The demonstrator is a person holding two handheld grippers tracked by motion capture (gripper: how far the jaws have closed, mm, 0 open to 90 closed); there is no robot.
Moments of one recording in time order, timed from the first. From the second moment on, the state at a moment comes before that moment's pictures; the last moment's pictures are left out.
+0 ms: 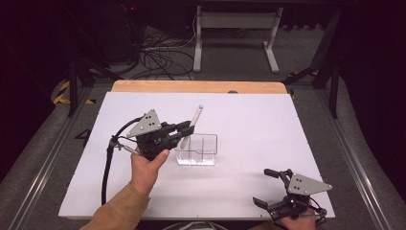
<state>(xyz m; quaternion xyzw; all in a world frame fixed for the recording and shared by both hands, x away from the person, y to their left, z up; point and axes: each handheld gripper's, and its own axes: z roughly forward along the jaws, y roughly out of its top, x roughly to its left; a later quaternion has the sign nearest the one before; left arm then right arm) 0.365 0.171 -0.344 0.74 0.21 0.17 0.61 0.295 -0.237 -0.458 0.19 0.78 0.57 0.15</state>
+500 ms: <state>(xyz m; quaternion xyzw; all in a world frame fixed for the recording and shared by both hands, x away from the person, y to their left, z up) 0.384 0.148 -0.358 0.74 0.21 0.15 0.62 0.294 -0.239 -0.458 0.19 0.78 0.57 0.15</state>
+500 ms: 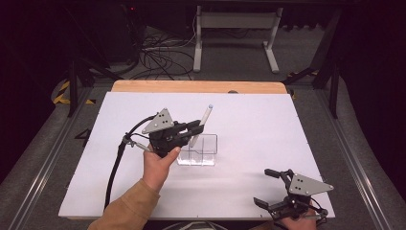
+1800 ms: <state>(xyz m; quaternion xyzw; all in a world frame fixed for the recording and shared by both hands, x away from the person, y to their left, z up) 0.399 0.138 -0.386 0.76 0.22 0.16 0.59 0.294 -0.241 -0.458 0.19 0.78 0.58 0.15</state>
